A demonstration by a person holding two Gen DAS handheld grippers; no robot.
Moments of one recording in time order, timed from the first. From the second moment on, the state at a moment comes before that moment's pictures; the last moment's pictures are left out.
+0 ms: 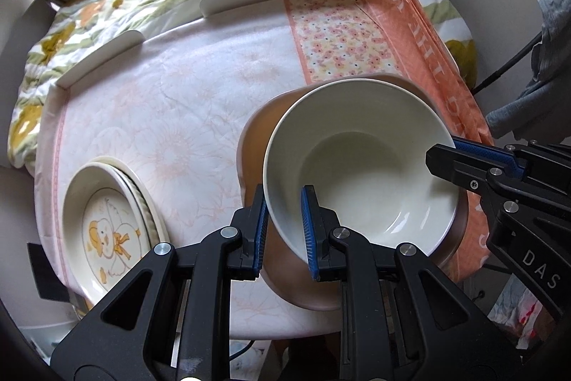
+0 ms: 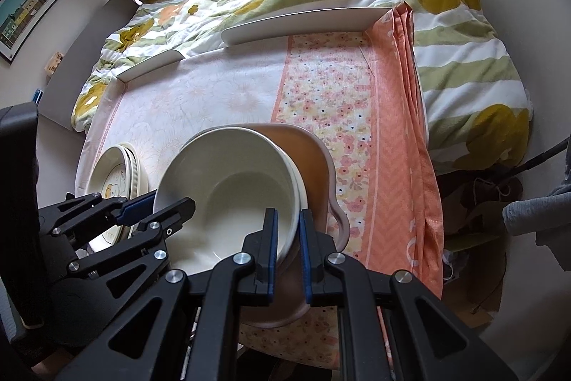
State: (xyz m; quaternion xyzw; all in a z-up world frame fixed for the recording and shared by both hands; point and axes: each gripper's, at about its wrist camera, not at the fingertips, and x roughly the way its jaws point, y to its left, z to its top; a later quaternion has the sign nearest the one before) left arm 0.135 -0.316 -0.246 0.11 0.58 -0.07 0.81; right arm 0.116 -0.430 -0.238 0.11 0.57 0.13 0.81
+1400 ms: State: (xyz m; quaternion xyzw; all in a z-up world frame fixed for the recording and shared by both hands) left arm 0.057 -0.232 -0.217 0.05 0.44 -0.11 0.89; right arm 0.017 -0.454 -0.218 0.04 0.46 0.00 0.89
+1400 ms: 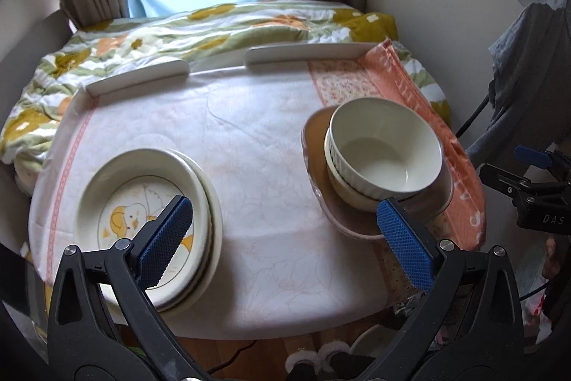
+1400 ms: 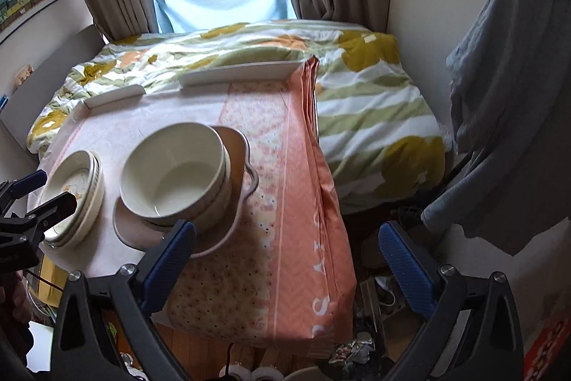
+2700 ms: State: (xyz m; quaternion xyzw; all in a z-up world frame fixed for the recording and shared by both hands) left arm 0.108 -0.277 -0.292 0.03 0.48 -0.13 0.86; right arm 0.086 -0.419 -0.288 0.06 0.50 0.09 0.86
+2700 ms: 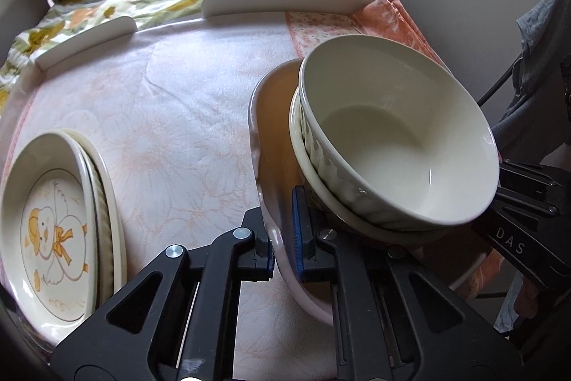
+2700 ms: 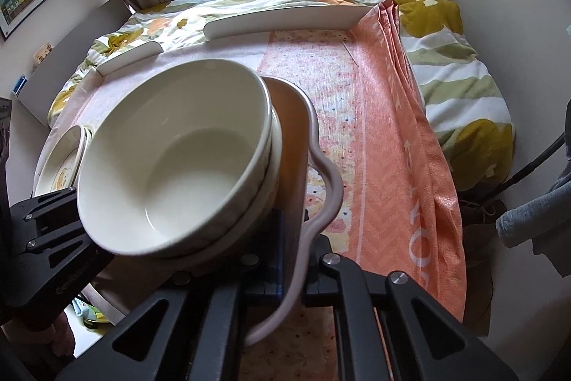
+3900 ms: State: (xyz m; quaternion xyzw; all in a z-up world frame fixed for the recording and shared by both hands) left arm 0.077 -0.049 -0.181 0.01 0.44 -0.08 0.90; right arm 0.073 -0.216 -0.185 0.05 0.44 0.11 0.89
